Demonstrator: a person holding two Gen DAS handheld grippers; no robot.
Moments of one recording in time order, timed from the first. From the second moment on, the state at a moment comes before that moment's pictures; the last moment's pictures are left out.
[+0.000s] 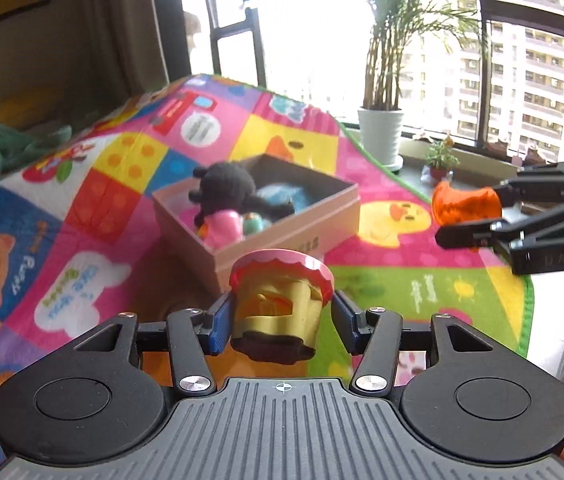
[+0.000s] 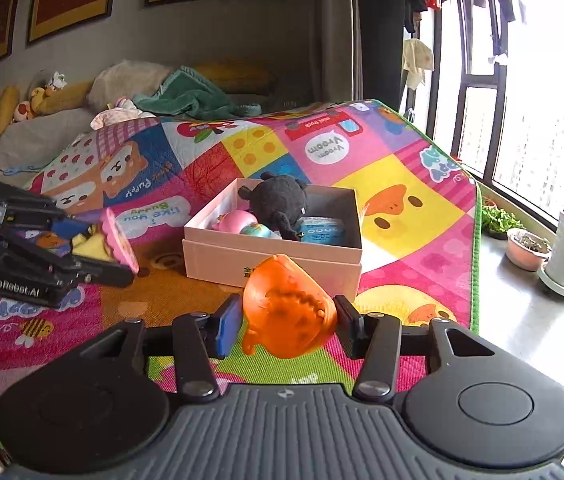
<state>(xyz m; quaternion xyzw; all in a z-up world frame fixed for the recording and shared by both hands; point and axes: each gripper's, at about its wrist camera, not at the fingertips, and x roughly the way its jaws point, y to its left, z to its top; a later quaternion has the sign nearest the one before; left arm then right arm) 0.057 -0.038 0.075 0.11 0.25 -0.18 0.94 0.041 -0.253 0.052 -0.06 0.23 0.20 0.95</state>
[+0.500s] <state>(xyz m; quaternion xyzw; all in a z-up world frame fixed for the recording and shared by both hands) 0.215 -0.087 0.076 0.06 0.26 -0.22 0.94 0.087 -0.263 0.046 -0.04 0.25 0.21 0.94</state>
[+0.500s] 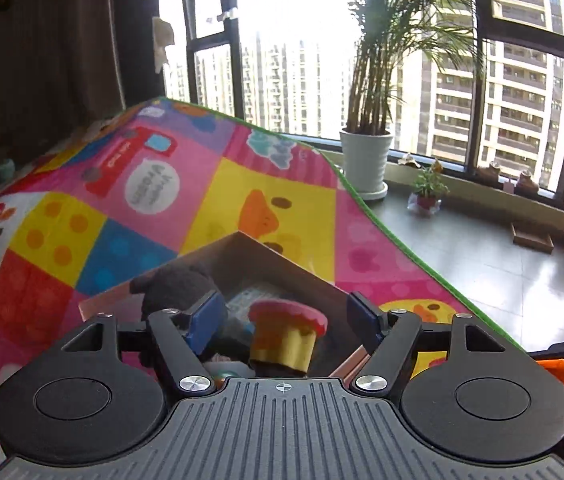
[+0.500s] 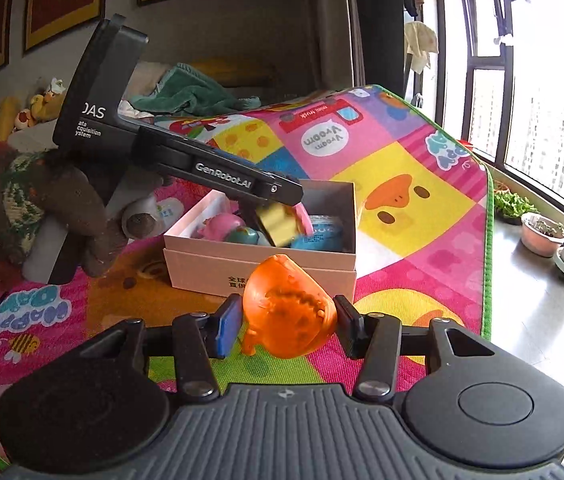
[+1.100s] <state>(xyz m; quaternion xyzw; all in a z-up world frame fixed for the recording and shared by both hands) 0.148 0.015 0.019 0.06 0.29 -0.13 0.95 0.299 -0.199 0.073 -0.04 0.22 0.19 0.95</state>
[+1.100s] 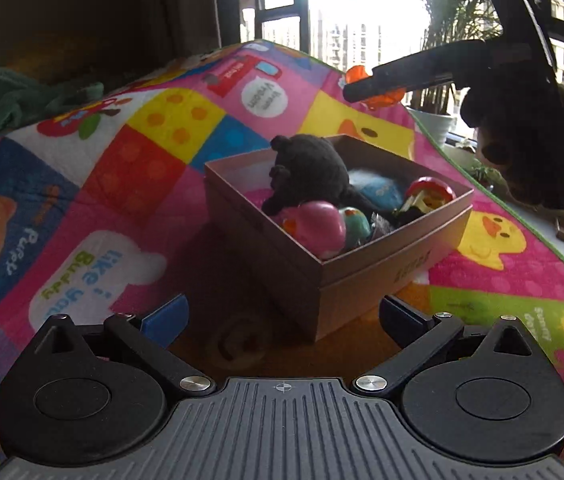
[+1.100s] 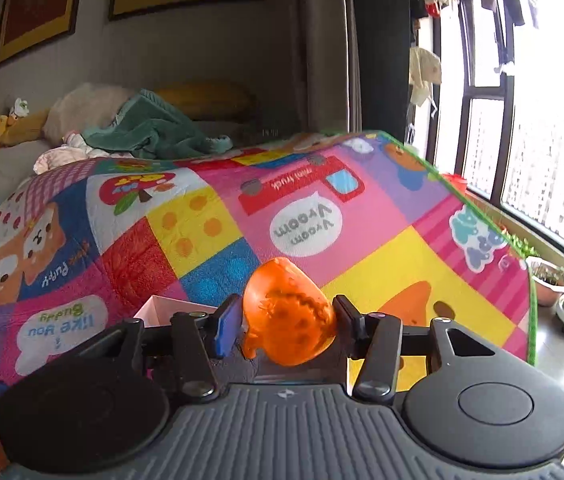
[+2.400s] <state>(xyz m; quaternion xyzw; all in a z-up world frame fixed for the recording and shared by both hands) 0.128 -0.004 -0.012 0.04 0.33 -0.03 0.94 0.155 -0.209 -0.019 0.00 0.34 0.09 0.94</state>
